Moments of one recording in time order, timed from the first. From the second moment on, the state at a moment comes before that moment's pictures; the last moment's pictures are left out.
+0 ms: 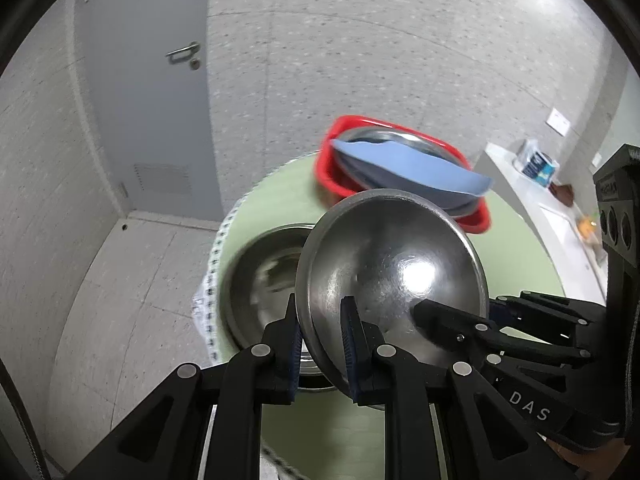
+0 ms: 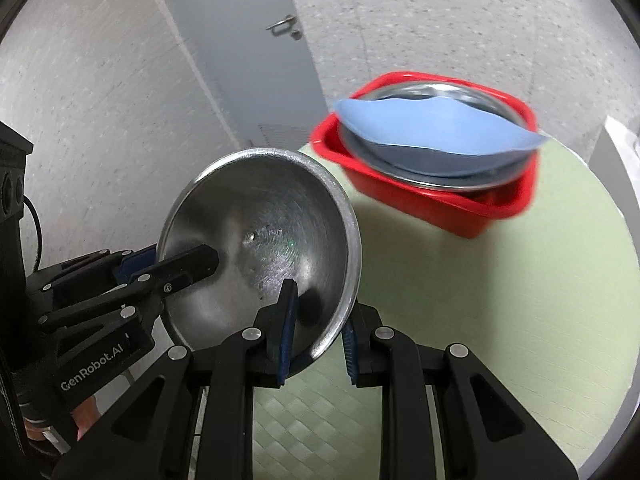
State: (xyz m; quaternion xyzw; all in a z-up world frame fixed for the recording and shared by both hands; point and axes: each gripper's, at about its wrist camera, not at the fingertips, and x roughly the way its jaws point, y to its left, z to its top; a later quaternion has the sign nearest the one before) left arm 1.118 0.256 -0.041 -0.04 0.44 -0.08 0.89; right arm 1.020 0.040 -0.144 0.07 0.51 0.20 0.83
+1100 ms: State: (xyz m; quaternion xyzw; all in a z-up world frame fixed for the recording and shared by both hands) left arm 1.179 0.274 -0.076 -0.05 0.48 -0.05 0.87; right arm 1.035 0.085 -0.169 0.00 0.52 0.17 0.83
